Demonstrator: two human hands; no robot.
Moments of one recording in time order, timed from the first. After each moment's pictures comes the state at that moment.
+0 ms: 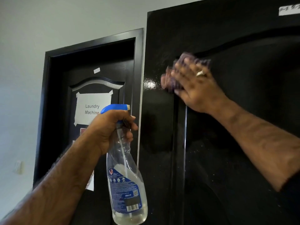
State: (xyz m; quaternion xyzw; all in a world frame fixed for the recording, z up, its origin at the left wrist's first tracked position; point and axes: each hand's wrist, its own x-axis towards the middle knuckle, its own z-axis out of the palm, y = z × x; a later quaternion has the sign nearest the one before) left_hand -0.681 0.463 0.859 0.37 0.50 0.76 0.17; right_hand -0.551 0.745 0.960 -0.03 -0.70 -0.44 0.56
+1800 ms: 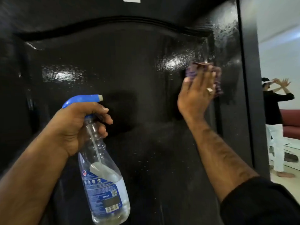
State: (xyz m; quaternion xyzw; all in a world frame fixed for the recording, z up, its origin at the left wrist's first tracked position) left_hand -0.491 0.650 0.866 0.50 0.48 0.66 0.29; right_hand -0.270 0.901 0.849 -0.41 -0.44 -0.19 0.78
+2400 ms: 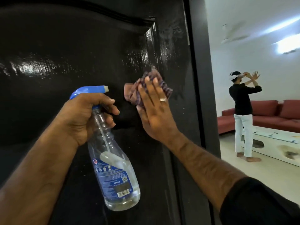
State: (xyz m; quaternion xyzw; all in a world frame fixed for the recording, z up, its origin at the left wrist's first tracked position) left_hand -0.327 0.746 0.855 0.53 0.45 0.64 0.32; right_hand -0.172 0.920 0.776 -0.21 -0.71 -0.27 0.62
